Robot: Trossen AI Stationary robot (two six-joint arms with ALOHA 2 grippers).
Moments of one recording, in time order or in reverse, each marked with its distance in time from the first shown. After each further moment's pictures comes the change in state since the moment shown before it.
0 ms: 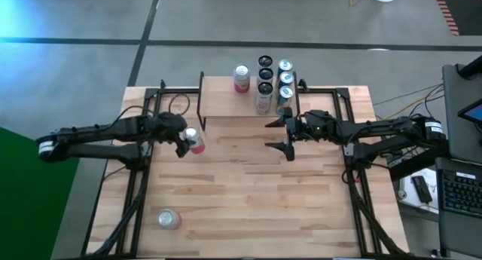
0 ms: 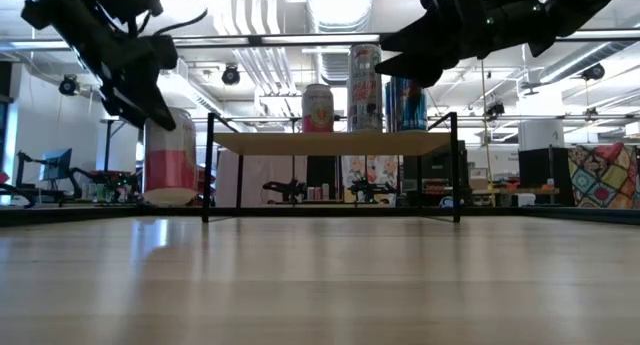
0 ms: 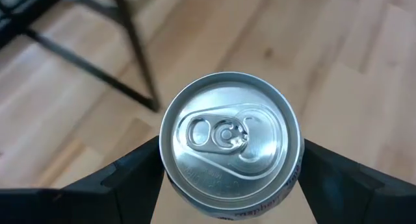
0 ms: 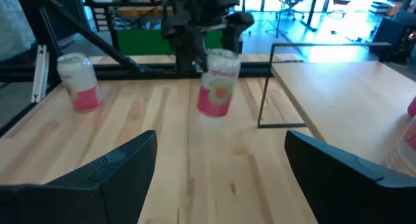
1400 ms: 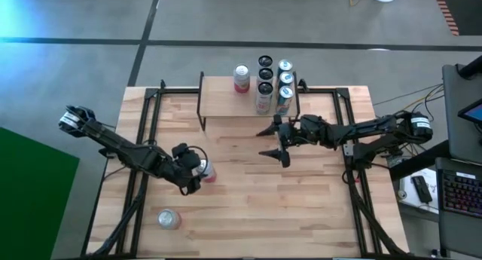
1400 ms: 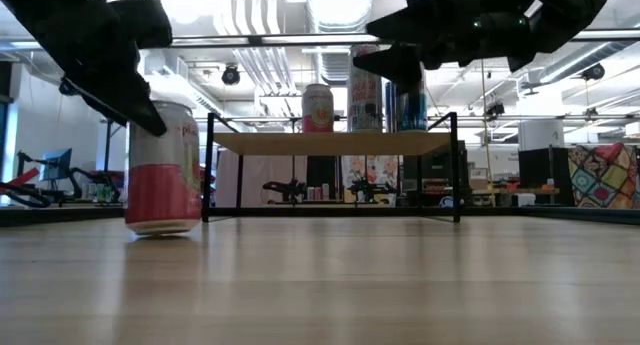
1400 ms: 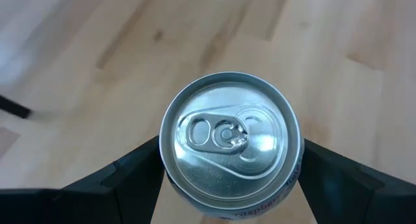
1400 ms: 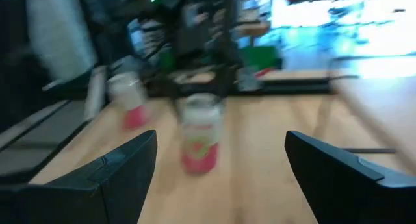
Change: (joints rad) left arm -0.690 0.375 0.059 0.163 -0.378 -0.438; right arm 0.045 0.162 0.000 0.252 -0.126 0.080
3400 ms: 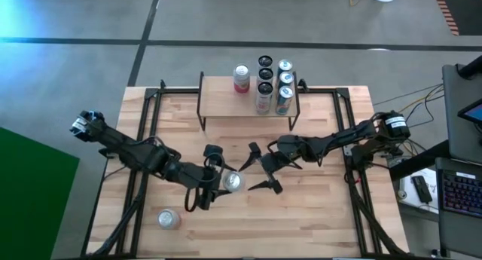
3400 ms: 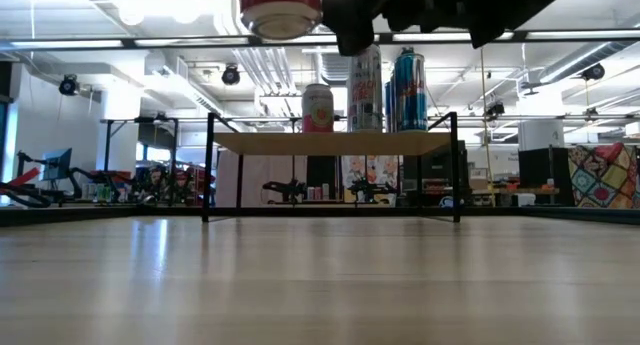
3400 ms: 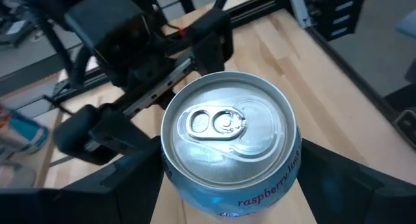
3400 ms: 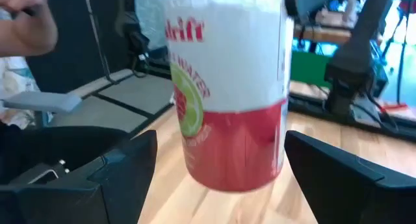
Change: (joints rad) left arm 0.005 0.226 0.616 0.037 0.137 0.832; right arm 0.226 0.258 0.267 -0.050 -0.114 -0.143
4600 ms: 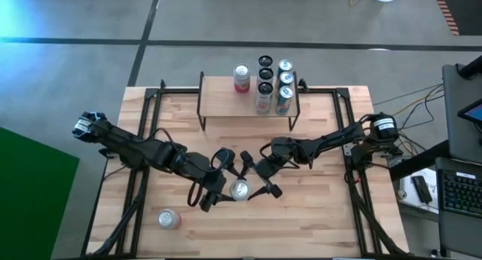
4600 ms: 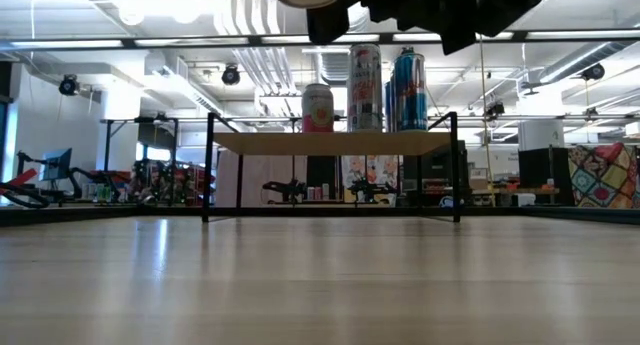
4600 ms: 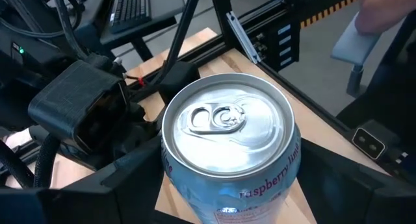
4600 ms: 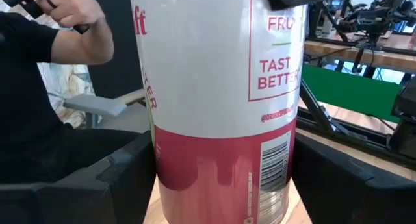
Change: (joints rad) left arm 0.088 0.038 -0.006 0.172 0.285 0.180; right arm 0.006 0.119 0.086 0.101 -0.201 0.004
